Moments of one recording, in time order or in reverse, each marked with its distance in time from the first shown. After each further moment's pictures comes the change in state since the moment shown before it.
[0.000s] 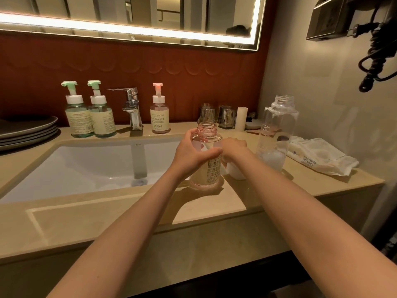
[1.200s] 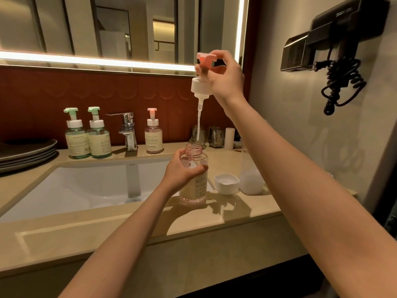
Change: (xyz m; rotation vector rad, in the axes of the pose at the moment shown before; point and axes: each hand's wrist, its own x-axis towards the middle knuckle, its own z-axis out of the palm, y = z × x) left_hand -0.003 0.008 0.000 0.053 -0.012 -0.051; right_hand -0.090 0.009 -0.161 1.340 0.974 -0.343
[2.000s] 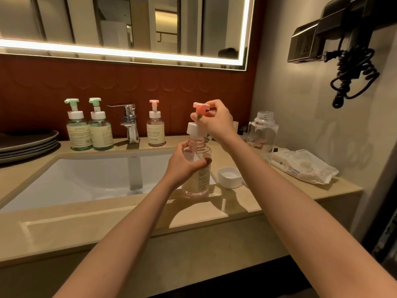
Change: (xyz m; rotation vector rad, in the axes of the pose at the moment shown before) left_hand 0.003 -0.007 0.004 -0.007 0.046 0.008; right_hand -0.058 0.057 0.015 -0.087 -0.249 0.308
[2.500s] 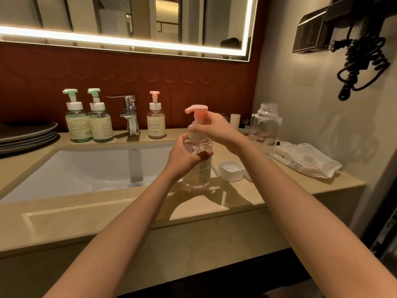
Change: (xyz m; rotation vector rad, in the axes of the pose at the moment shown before) left_hand 0.001 -0.001 0.002 -0.032 -0.012 0.002; right_hand -0.014 0.014 -0.001 -0.118 -0.357 0.062
